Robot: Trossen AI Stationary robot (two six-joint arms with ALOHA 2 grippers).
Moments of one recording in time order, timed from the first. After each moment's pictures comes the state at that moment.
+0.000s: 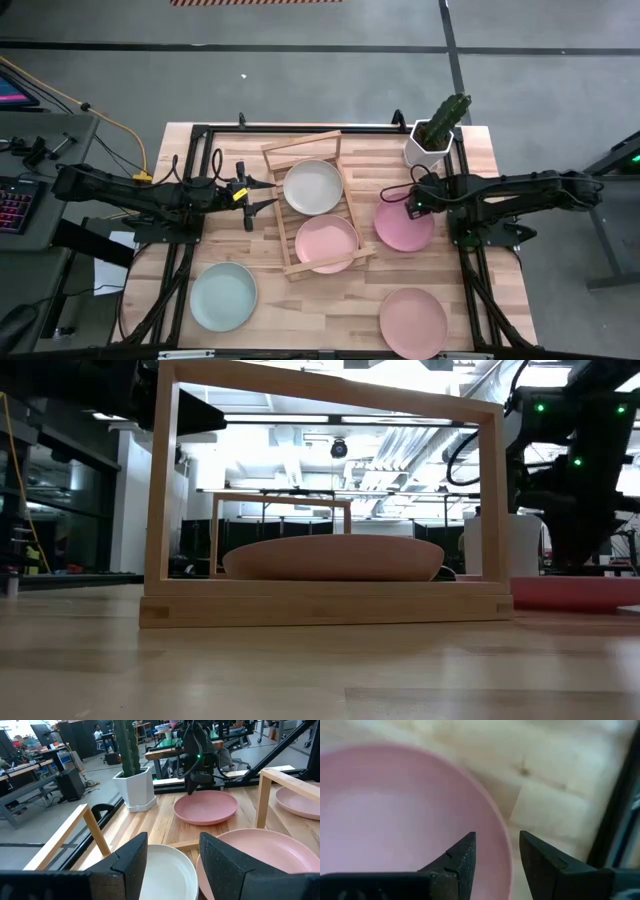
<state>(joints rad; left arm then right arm) -0.08 0.77 0.35 0.28 -0.32 0.16 -0.12 0.99 0.52 -0.96 0.28 1.07</state>
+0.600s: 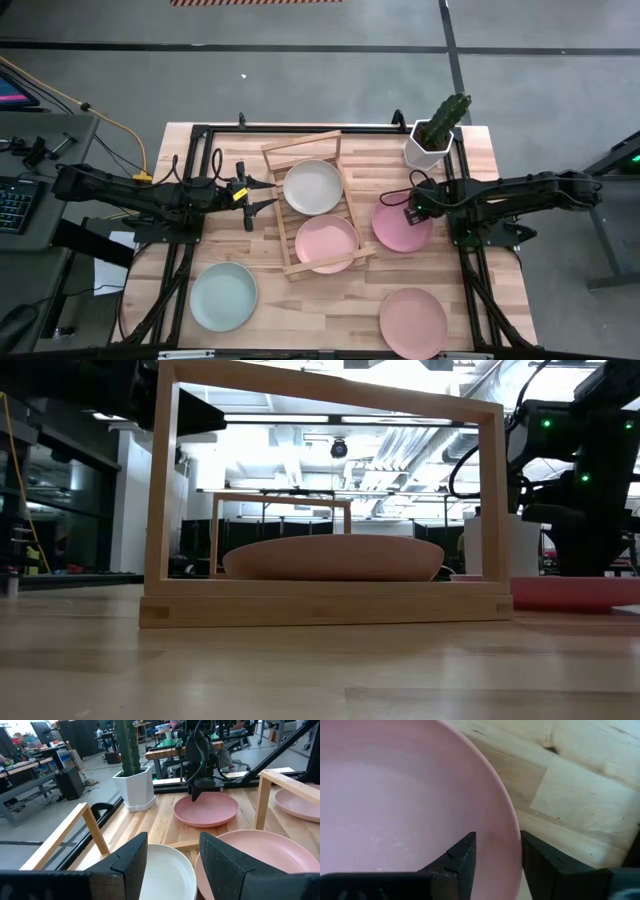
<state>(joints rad) -0.08 0.77 0.35 0.28 -0.32 0.14 -0.12 0.99 0.43 -0.83 0.21 1.04</state>
